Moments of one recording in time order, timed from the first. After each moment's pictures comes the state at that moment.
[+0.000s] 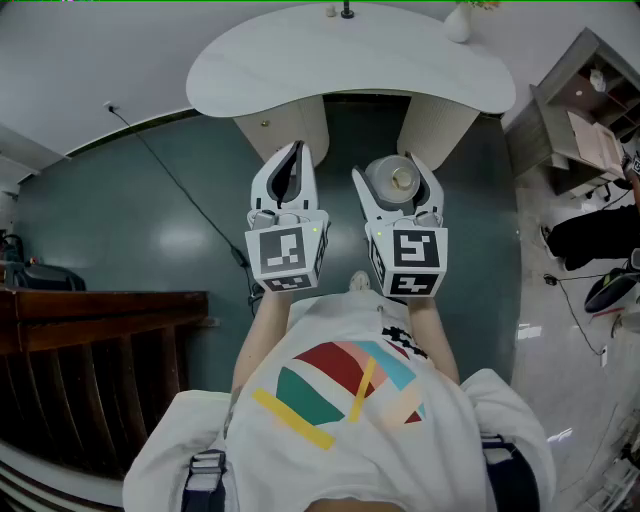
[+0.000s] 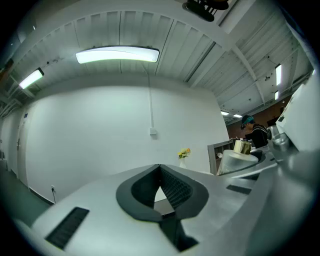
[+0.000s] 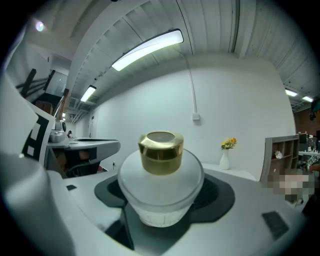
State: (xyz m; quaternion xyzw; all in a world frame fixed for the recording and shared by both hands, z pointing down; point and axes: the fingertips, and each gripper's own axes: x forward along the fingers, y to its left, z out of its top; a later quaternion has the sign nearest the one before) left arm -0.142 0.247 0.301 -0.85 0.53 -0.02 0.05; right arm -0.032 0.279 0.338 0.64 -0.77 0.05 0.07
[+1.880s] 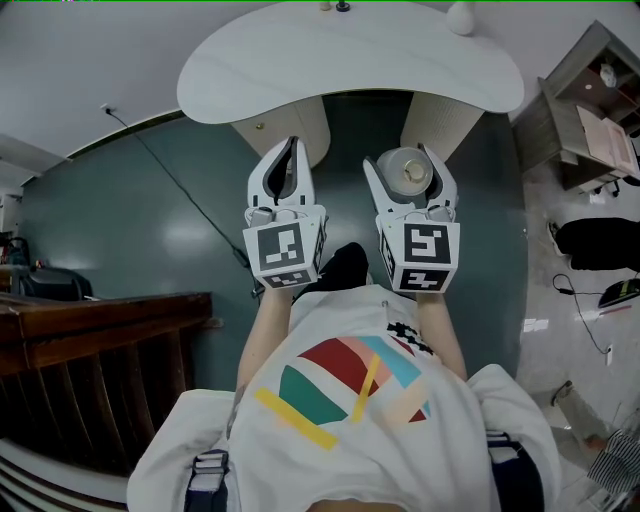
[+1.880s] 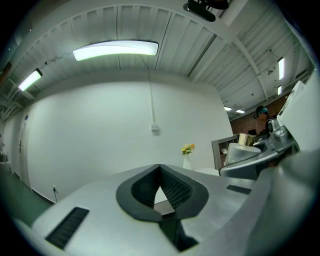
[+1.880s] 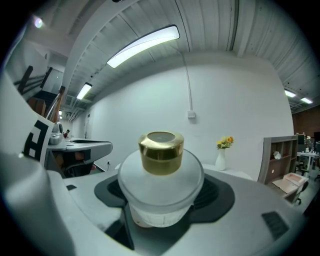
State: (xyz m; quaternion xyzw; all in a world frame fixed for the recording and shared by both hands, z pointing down) left arm -0.121 0.194 0.320 -0.84 0.54 -0.04 0.05; right arm 0.012 0.230 0.350 0.65 -0.76 0.05 0.08
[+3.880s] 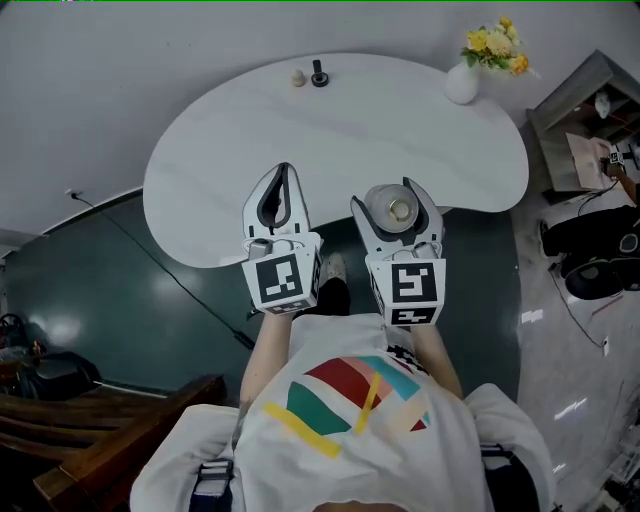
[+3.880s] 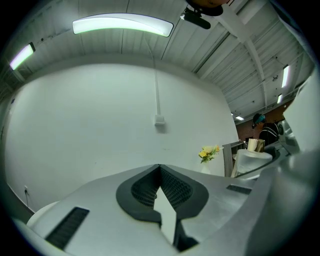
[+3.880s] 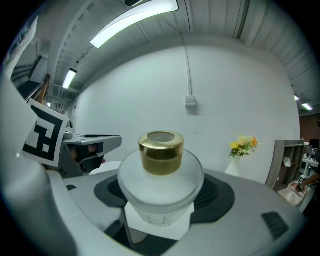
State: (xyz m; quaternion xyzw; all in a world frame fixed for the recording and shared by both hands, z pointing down) left arm -0.074 -0.138 0.315 -0.87 0.50 -0.01 0.04; right arm 0.042 -0.072 0.350 0.68 -0.72 0.07 0.11
